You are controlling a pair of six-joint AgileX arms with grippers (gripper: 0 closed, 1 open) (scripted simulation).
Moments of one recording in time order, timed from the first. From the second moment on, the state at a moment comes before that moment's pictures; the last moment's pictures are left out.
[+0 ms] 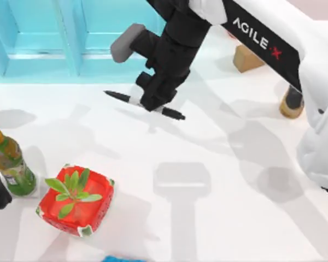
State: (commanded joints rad) left arm 0.00 0.00 0.00 0.00 0.00 0.00; right arm 0.61 2.60 2.65 -1.47 -0.29 -0.48
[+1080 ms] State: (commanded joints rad) left arm 0.00 0.00 0.00 0.00 0.00 0.00; right arm 0.17 2.30 2.49 -1.67 0.11 0.41
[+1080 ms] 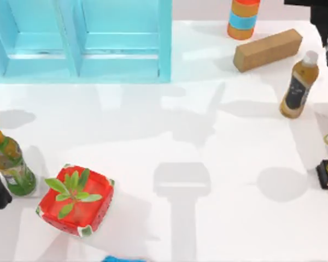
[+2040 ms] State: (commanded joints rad) left arm 0.00 0.00 0.00 0.00 0.00 0.00; right arm -0.29 2.30 2.16 -1.75 0.39 1.29
